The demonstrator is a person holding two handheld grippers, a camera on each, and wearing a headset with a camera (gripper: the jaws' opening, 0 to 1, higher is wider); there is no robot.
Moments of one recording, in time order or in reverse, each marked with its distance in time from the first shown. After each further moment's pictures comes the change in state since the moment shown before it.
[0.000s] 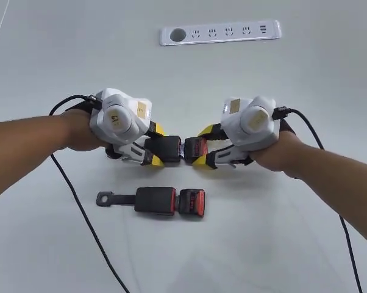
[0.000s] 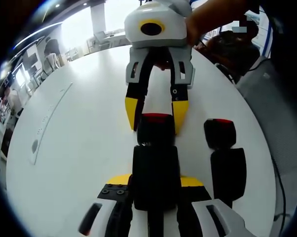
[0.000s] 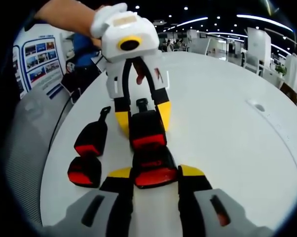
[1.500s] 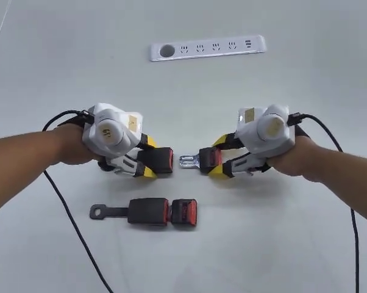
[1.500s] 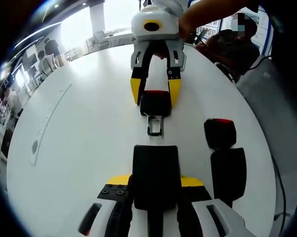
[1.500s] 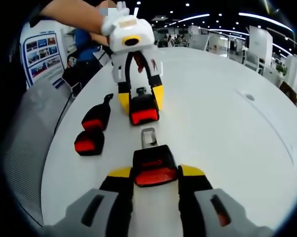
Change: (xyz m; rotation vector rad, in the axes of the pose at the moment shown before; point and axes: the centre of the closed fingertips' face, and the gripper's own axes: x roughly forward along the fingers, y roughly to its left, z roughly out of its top) left arm -0.001 0.000 0.002 0.006 0.006 -0.001; right arm -0.050 -0.005 -0.039 -0.013 0.043 -0.003
